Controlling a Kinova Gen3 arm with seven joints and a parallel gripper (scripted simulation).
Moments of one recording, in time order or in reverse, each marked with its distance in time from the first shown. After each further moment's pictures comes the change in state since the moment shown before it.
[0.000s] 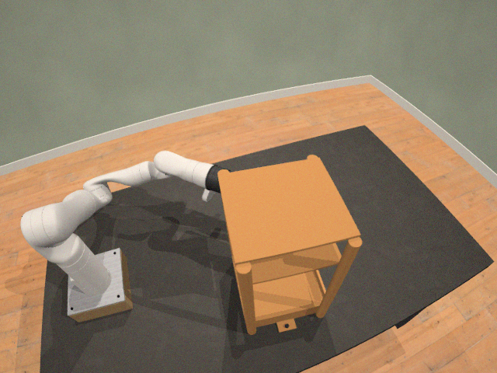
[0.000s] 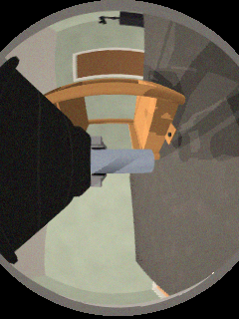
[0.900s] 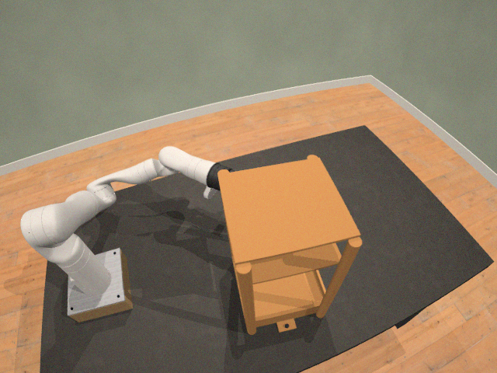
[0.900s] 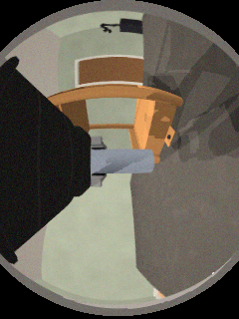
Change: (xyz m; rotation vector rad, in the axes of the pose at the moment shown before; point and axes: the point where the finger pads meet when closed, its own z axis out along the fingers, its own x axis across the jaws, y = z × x) arm -0.001 -0.001 -0.001 -0.008 -0.078 -0.005
